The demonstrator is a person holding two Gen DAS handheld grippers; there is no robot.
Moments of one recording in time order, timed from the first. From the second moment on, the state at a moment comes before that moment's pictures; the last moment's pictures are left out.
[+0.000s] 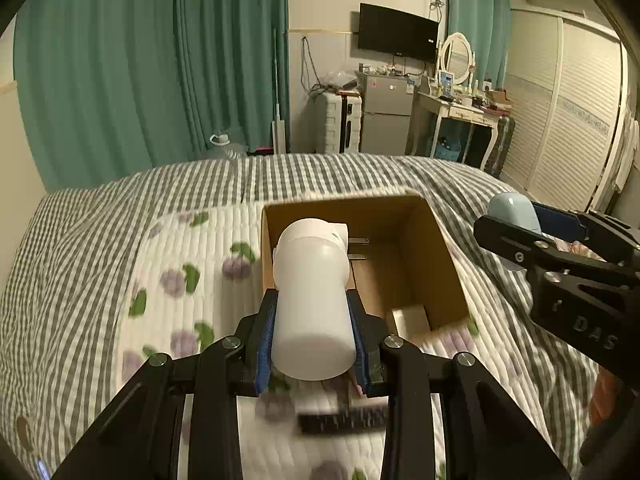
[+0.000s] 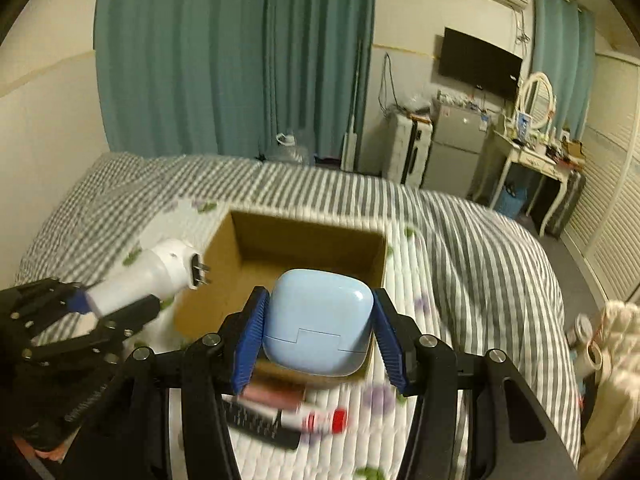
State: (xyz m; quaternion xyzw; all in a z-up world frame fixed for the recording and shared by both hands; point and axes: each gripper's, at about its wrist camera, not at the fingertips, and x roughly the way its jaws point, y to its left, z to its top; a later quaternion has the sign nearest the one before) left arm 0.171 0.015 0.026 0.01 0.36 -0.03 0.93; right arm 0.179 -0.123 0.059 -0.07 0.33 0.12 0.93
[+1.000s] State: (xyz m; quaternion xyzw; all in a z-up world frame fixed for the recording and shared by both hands) left arm 0.257 0.004 -0.042 0.05 0.39 -0.01 0.92; right arm 0.302 -0.128 -0.039 -0.06 0.40 0.14 0.90
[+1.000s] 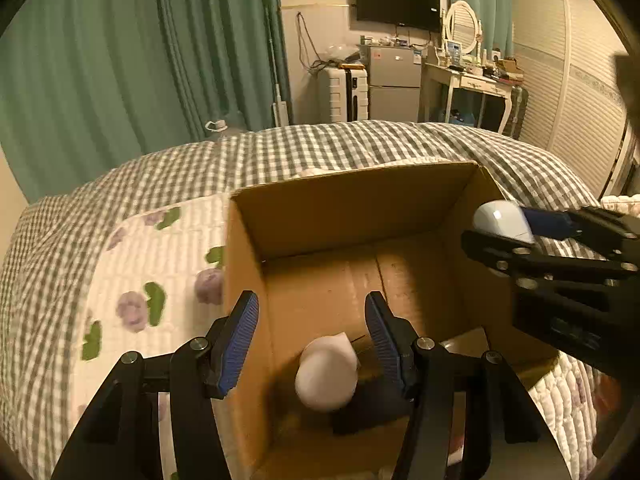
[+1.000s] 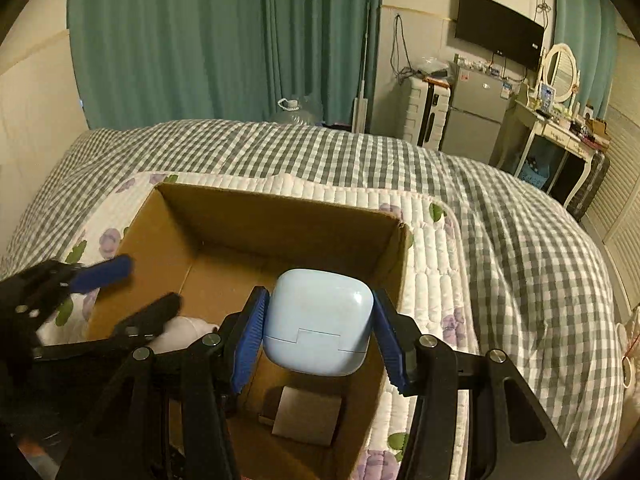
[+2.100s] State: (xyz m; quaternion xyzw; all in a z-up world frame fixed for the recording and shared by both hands) left arm 0.106 0.043 -0.003 0.04 0.38 0.02 0.92; right arm 0.155 -0.147 0.012 -0.07 0.43 0.13 0.89
